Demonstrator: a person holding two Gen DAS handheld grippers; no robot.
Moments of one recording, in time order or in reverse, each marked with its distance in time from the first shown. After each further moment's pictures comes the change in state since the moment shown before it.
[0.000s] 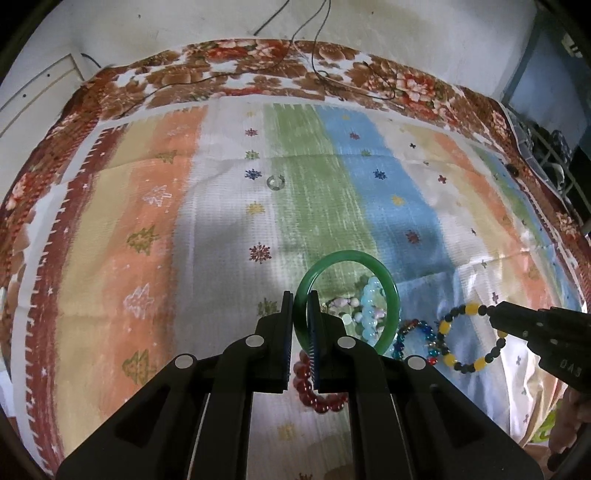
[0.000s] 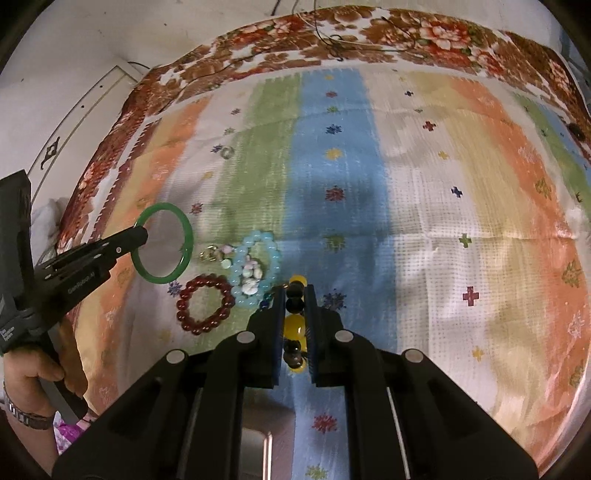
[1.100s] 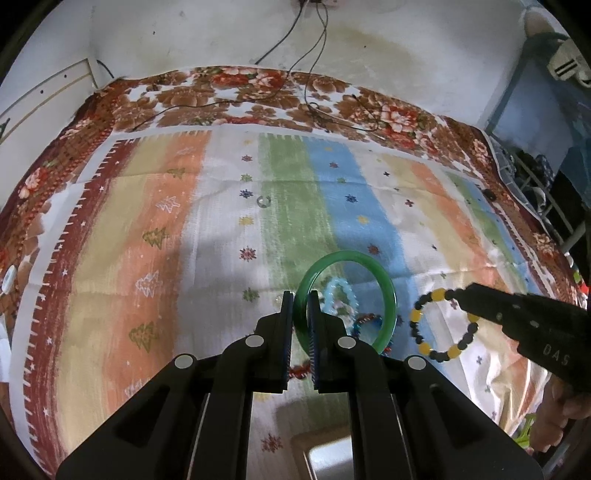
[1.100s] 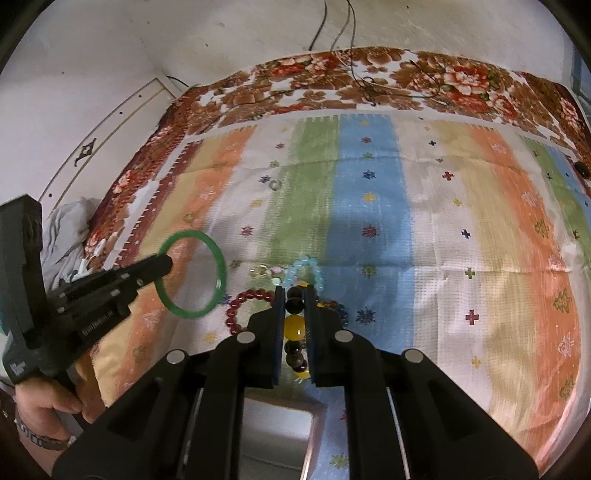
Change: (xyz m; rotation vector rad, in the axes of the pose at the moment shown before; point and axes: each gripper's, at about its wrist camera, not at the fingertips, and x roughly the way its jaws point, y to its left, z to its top) left arm -0.067 -0.016 -0.026 -0.043 -0.106 -0.050; right arm -0.053 0.036 -0.004 -0.083 -0.127 0.072
